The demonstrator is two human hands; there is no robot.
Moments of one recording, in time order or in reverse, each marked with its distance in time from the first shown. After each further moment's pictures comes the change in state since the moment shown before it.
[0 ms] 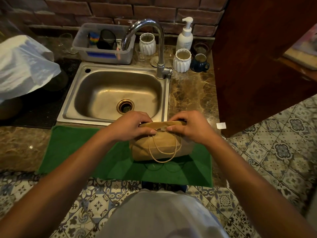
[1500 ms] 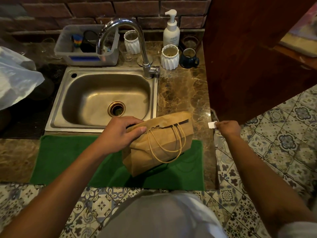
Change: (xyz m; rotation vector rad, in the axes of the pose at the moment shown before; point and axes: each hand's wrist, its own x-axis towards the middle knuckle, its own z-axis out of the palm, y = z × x) left_hand 0.019 0.036 0.016 -0.192 0.228 -0.159; right_hand -0.018 0.256 -0.034 0.222 0.428 1.020
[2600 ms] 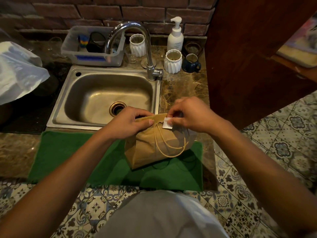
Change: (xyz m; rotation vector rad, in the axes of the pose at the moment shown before) left_hand 0.021 0.004 -0.006 -0.130 -0.107 -0.005; right_hand -0.191 -0.168 -0.024 -0.562 -0.368 -1.282
